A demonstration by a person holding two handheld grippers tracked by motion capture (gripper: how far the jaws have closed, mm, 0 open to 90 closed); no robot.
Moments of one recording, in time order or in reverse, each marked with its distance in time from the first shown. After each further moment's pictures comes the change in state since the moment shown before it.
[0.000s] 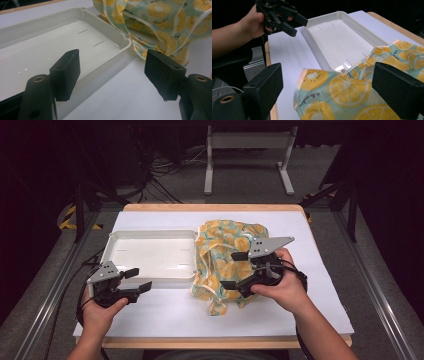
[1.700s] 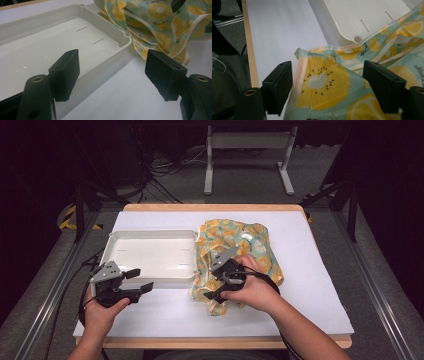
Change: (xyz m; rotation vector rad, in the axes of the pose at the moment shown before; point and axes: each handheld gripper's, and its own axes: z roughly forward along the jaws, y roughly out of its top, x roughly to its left) left arm 0.001 -0.001 0.007 0.013 -0.007 0.001; right arm 0.003 -0.013 0.084 0.379 -0.002 -0.070
